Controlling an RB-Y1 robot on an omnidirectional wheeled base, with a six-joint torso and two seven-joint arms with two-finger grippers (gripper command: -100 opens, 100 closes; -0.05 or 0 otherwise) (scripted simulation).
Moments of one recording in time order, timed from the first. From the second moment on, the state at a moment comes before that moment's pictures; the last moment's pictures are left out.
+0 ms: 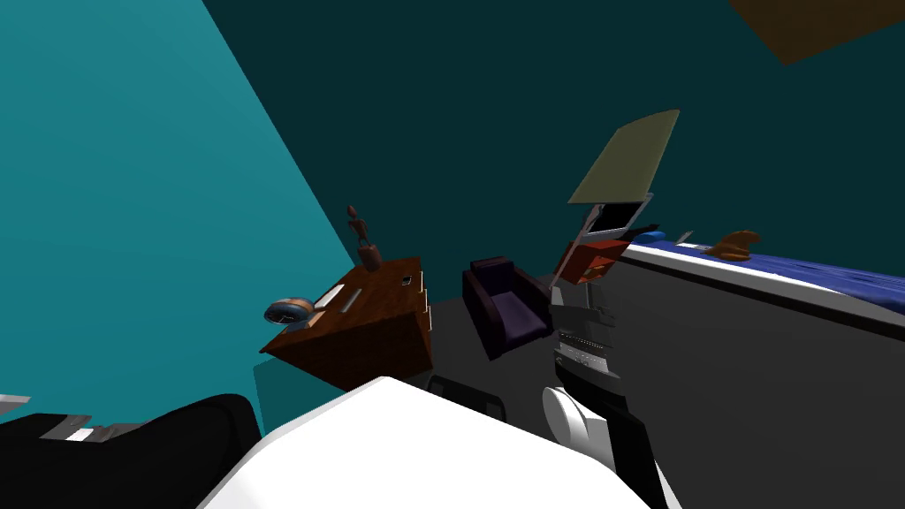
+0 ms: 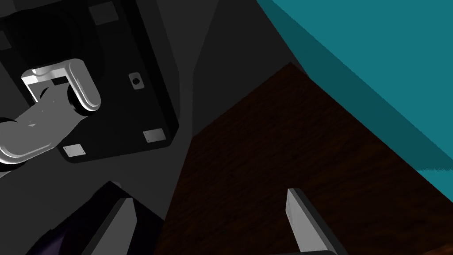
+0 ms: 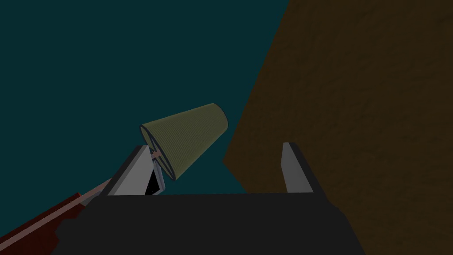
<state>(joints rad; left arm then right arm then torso) 1.08 1.71 -0.51 -0.91 0.01 -1.04 -0.39 0.48 0.01 0.07 -2.24 -0.12 -0.47 -0.06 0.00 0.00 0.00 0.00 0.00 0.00</state>
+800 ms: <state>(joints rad) 1.20 1.89 -0.39 -0.89 0.03 -1.09 -0.60 0.48 0.01 0.07 -2.24 -0.12 -0.47 -0.06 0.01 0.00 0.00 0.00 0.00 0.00</state>
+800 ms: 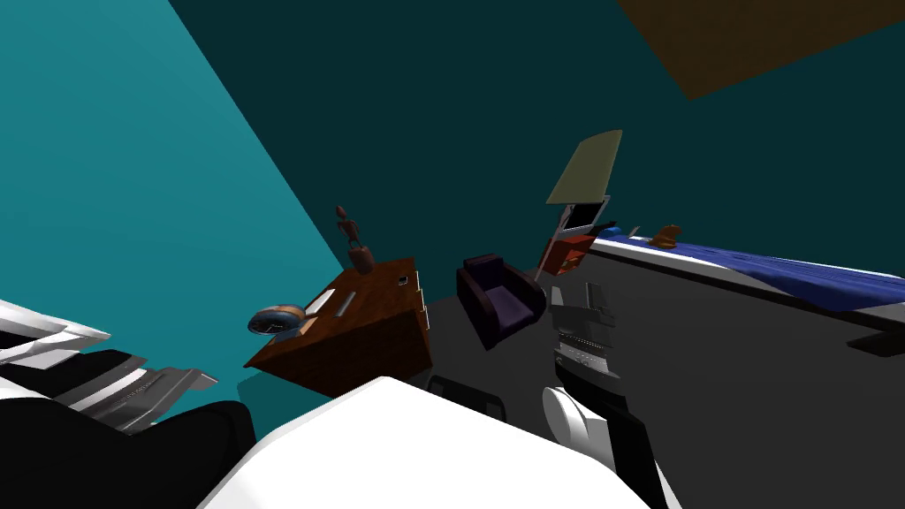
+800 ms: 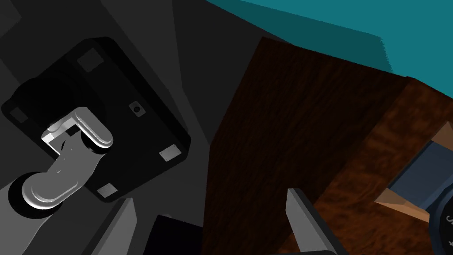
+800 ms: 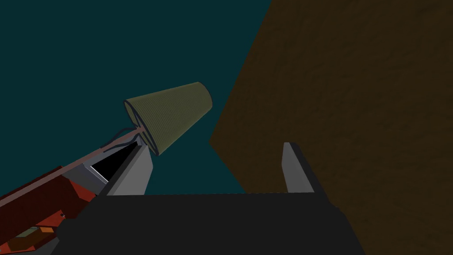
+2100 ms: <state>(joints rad) 1.39 2.14 -0.22 -0.87 0.06 -1.13 -0.91 0.48 0.01 0.07 -2.24 -0.12 -0.47 -0.06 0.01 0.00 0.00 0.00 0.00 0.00</state>
